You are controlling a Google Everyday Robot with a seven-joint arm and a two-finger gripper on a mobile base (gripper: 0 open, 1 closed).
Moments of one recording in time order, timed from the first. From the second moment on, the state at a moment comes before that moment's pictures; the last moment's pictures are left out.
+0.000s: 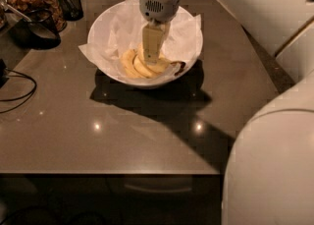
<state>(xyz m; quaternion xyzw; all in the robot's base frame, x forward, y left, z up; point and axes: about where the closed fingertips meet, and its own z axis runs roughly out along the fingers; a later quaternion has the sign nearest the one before) 0.601 -0.015 0.927 -0.59 0.81 0.00 0.06</state>
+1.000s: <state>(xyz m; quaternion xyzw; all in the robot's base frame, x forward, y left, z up) 0.614 -0.006 0.902 -0.58 0.81 0.01 0.04</state>
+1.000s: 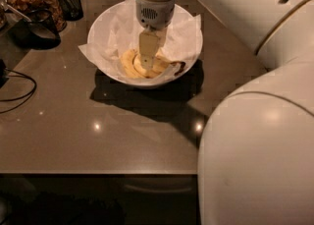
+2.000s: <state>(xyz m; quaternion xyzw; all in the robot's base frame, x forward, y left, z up) 0.620 -0.007 0.878 -0.57 0.82 0.03 0.01</state>
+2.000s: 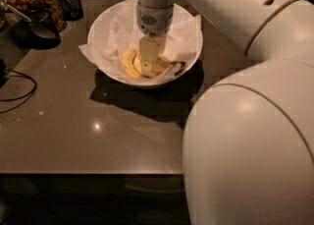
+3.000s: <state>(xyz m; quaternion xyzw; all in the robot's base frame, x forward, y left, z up) 0.619 -0.011 0.875 -0.57 0.82 0.03 0.01</state>
